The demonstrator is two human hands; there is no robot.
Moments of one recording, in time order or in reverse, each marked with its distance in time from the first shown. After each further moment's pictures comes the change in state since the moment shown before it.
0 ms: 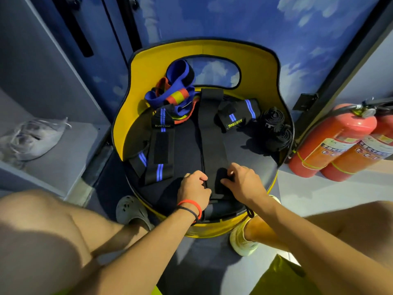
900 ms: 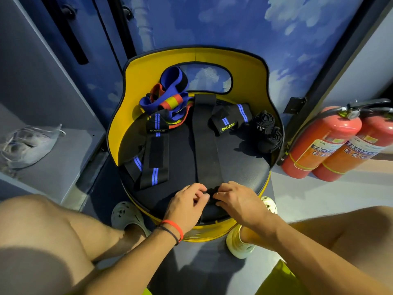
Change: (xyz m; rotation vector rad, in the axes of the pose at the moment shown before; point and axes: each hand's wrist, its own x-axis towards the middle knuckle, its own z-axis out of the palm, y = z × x) left_hand -0.032 -0.026 -0.016 0.045 -0.098 0.378; right_hand -0.037 0.016 0.007 -0.274 -0.026 -0.567
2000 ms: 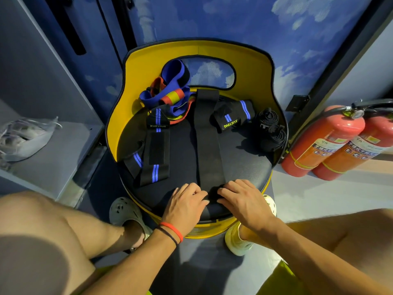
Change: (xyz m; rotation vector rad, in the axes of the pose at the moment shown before) left_hand -0.001 -0.015 0.006 0.457 0.083 0.279; right_hand -0.010 0.009 0.020 -0.092 0.210 -0.013
